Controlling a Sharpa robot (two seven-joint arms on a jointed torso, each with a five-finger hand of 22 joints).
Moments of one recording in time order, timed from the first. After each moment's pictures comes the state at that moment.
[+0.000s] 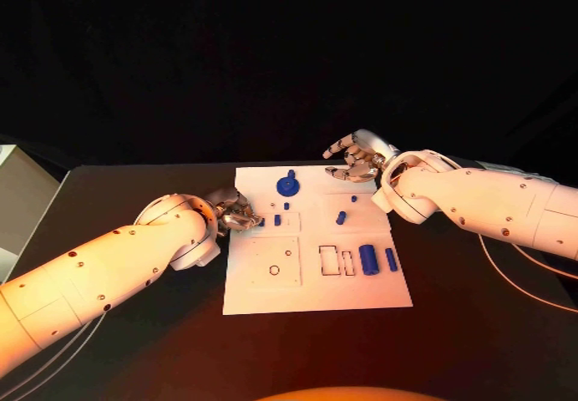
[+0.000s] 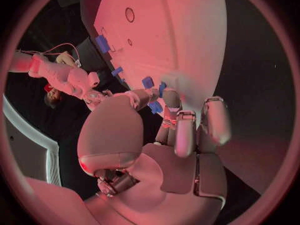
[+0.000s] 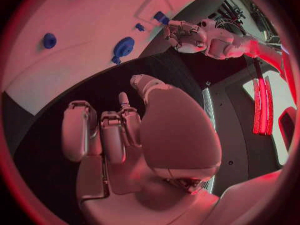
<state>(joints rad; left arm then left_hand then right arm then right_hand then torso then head) 1.07 -0.57 0.17 1.34 -1.22 -0.09 -0.43 1.16 -0.19 0.74 0.16 0.30 0.86 0.08 0.74 0.65 1.21 -0.01 1.07 0.60 1.46 -0.06 1.55 1.31 0.09 1.37 0.05 1.36 1.25 1.30 -0.81 -0.11 1.32 -0.96 -0.47 0.07 1.41 -0.24 0.40 0.25 0.43 0.89 0.17 0.11 0.29 1.42 0.09 1.43 1.31 1.46 0.00 1.57 1.31 0.07 1.47 0.09 1.31 1.31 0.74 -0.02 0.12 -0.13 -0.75</state>
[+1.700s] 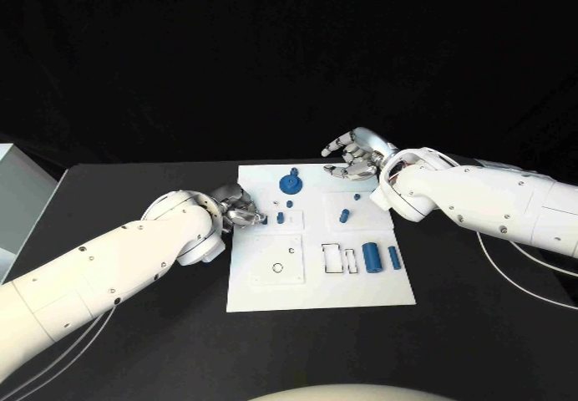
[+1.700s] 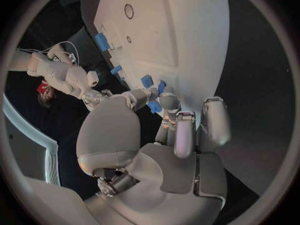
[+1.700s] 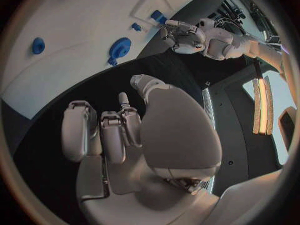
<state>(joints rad) 1.07 -0.53 0.18 1.30 -1.21 -0.10 -0.43 1.11 -0.21 0.76 0.08 0.30 0.88 0.06 0.75 0.65 1.27 -0.02 1.11 0.68 1.47 -0.07 1.57 1.31 0.09 1.38 0.04 1.36 1.26 1.30 -0.81 -0.11 1.32 -0.95 -0.47 0.07 1.41 -0.25 0.41 0.24 0.43 0.89 0.17 0.11 0.29 1.42 0.09 1.43 1.31 1.46 0.00 1.57 1.31 0.07 1.47 0.09 1.31 1.31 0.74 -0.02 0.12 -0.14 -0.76</state>
